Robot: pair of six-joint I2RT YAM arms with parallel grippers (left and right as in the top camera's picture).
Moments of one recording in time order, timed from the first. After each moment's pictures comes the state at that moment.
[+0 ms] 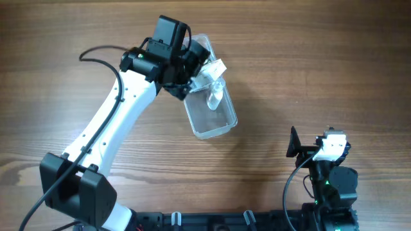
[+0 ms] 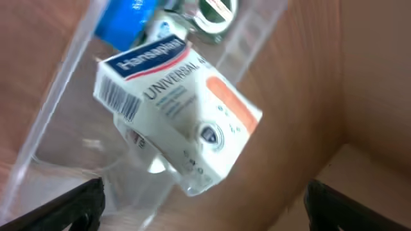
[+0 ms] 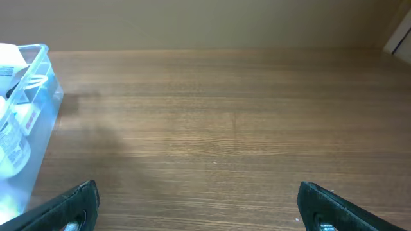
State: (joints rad) left arm -0.41 1.70 1.52 -0.82 0.22 -1.44; right arm 0.05 0.02 0.13 -0.38 0.08 0.01
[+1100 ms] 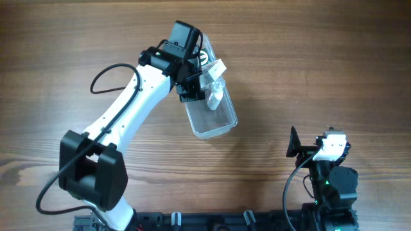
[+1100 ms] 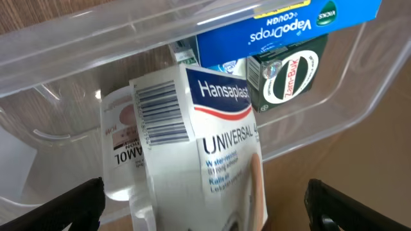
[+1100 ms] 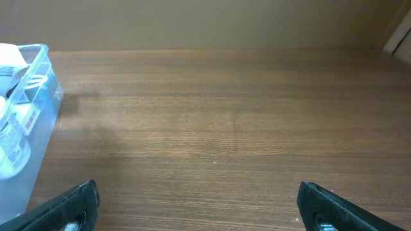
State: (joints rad) left arm -0.45 1.82 1.52 -0.80 0.12 -2.09; right arm 0.05 0.02 0.13 -0.38 0.08 0.01
